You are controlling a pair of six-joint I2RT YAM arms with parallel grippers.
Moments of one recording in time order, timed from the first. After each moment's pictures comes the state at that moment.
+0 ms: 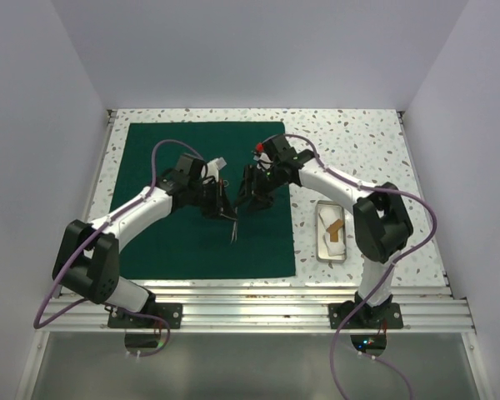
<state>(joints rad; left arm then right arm) -0.43 1.48 0.97 -0.44 0.58 -0.56 0.59 1.88 1.46 -0.60 -0.60 0.76</state>
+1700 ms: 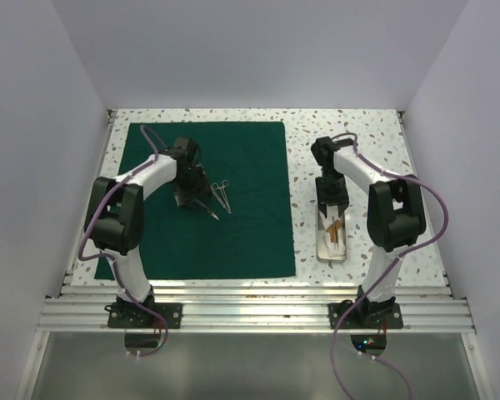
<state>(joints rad) -0.24 1.86 1.29 -0.72 0.07 -0.68 0.28 1.91 1.44 -1.15 0.19 0.30</state>
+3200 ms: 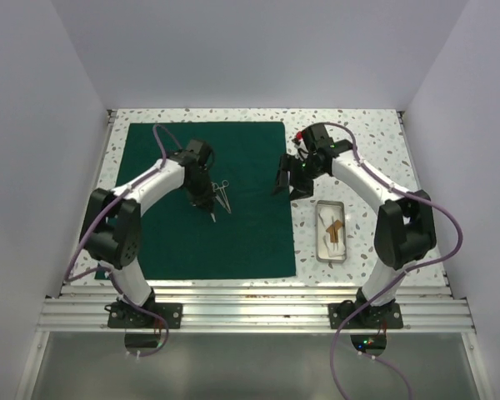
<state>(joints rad) -0.38 1.83 1.33 -0.84 0.03 -0.73 0.37 1.76 1.47 -0.90 -0.33 0.47</state>
